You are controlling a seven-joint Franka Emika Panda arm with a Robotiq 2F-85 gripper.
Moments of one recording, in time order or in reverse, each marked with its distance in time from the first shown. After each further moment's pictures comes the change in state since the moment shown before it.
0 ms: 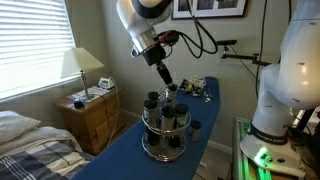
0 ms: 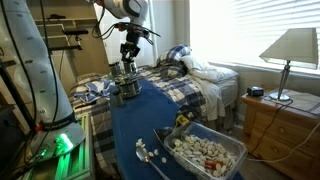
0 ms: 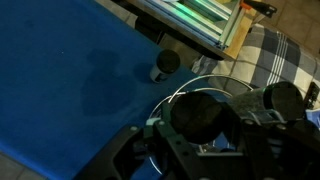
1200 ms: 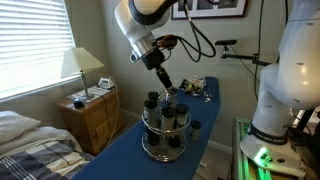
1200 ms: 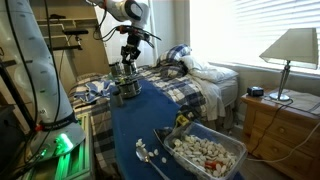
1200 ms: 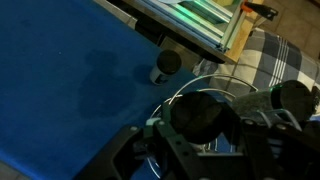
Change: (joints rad) arm 0.002 0.034 0.005 0.000 -0.006 0.005 0.000
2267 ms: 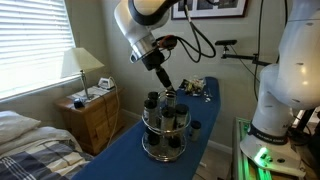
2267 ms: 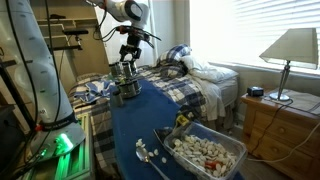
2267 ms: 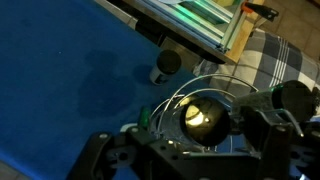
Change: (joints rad) arm 0.002 0.002 0.003 0.001 -0.003 0.000 0.000
